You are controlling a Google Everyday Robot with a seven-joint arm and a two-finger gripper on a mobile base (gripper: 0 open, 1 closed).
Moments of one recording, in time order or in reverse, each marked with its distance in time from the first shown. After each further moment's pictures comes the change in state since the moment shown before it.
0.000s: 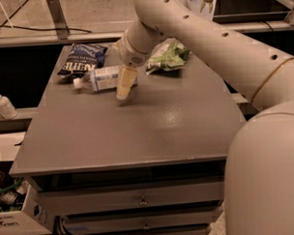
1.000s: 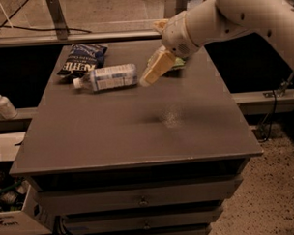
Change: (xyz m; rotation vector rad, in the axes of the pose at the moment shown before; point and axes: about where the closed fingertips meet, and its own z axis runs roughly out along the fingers) arm 0.022 0.023 -0.134 0.162 -0.284 0.219
